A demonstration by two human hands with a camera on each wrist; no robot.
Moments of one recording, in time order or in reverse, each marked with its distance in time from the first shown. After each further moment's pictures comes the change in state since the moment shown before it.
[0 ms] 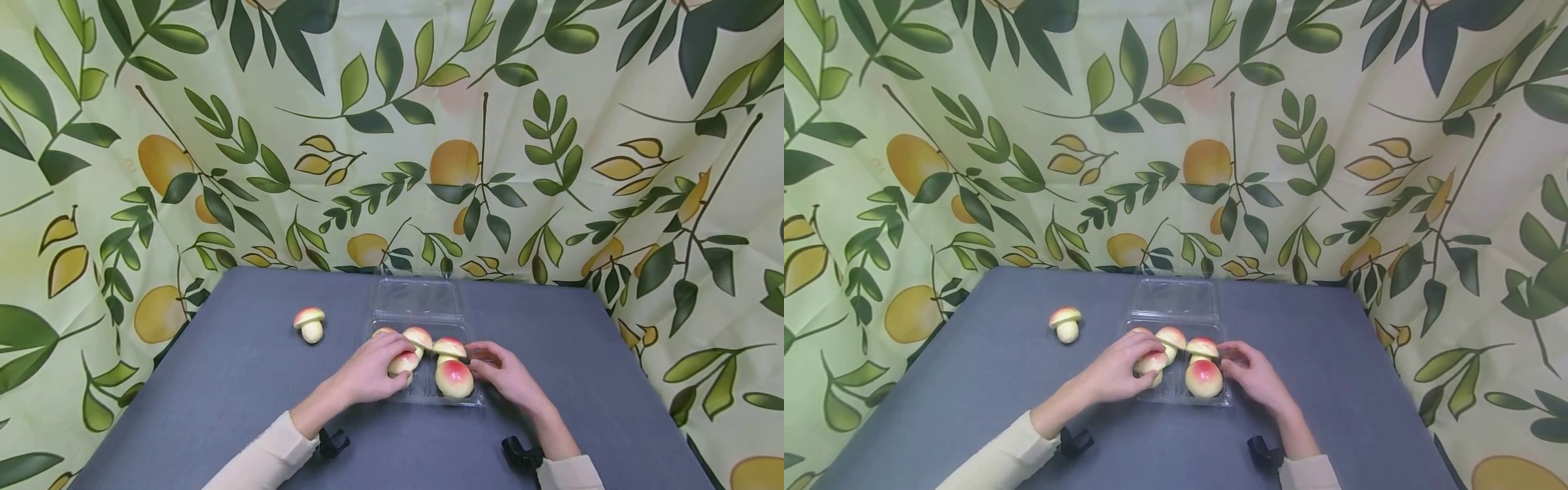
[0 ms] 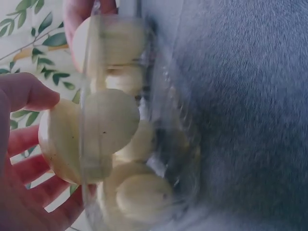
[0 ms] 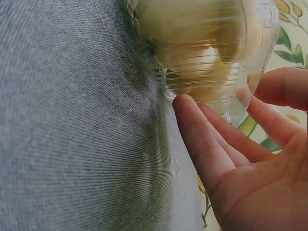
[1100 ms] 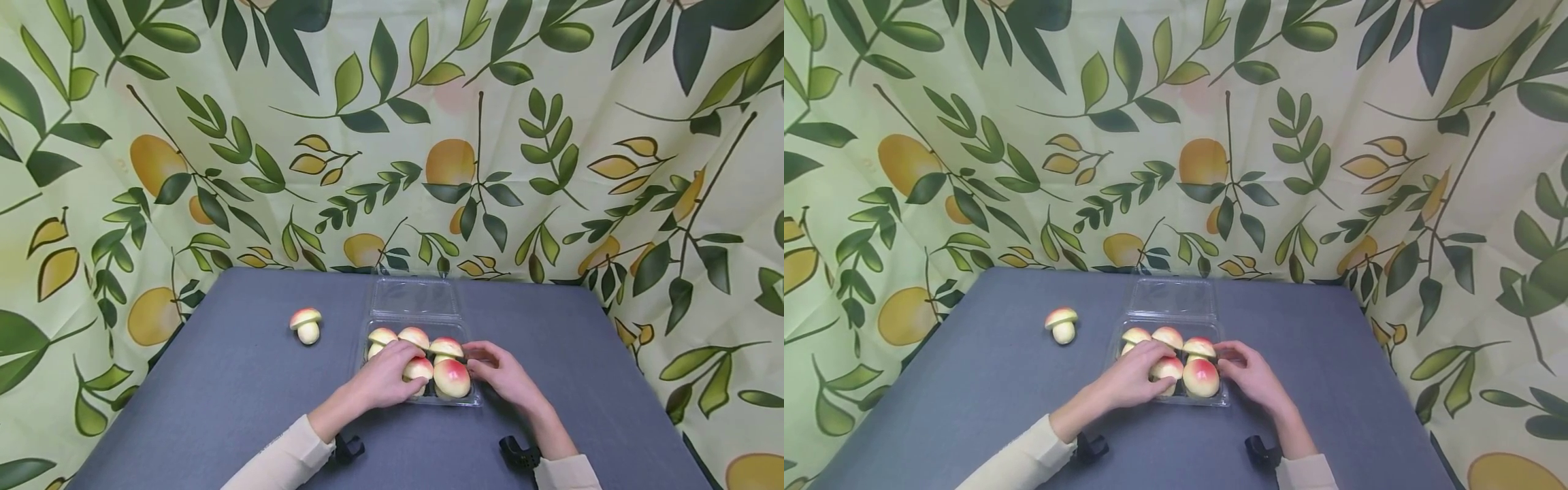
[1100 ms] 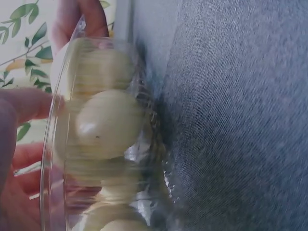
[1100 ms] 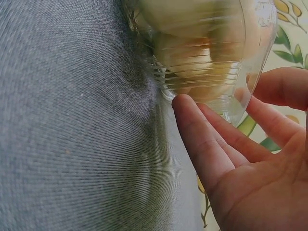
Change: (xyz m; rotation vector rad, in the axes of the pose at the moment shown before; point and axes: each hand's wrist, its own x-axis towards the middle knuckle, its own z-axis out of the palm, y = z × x) left_hand 0.012 0.013 0.029 -0.002 -0.074 -0.088; right_hand -0.001 -0.001 0.000 -0.017 0.002 0.003
